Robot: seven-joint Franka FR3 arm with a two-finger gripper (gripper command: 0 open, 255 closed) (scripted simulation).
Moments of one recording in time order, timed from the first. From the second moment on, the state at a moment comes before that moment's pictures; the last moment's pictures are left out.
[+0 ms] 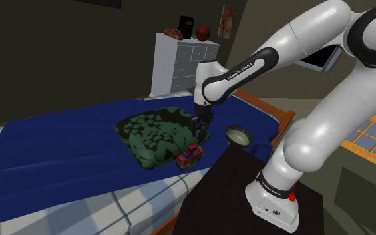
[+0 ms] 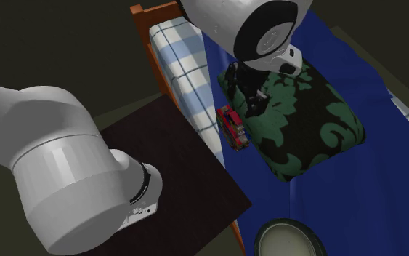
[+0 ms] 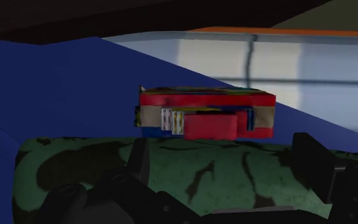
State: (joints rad) arm -0.01 -0.18 0.01 -2.66 -0.05 2.32 0.17
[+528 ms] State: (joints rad) arm -0.01 0.07 0.02 -2.60 -0.08 2.52 0.25
